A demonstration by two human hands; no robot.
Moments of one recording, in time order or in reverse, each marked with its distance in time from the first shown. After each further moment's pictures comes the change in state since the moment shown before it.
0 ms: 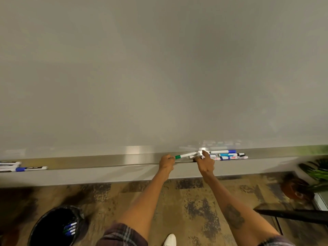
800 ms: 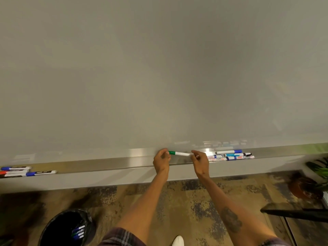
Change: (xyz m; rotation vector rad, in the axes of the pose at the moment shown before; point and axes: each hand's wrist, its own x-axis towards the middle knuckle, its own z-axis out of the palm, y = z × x) left_hand -0.002 -0.003 -0.034 -0.396 0.276 0.178; right_hand -0.049 -0.038 0.022 0.201 -0.046 -0.232
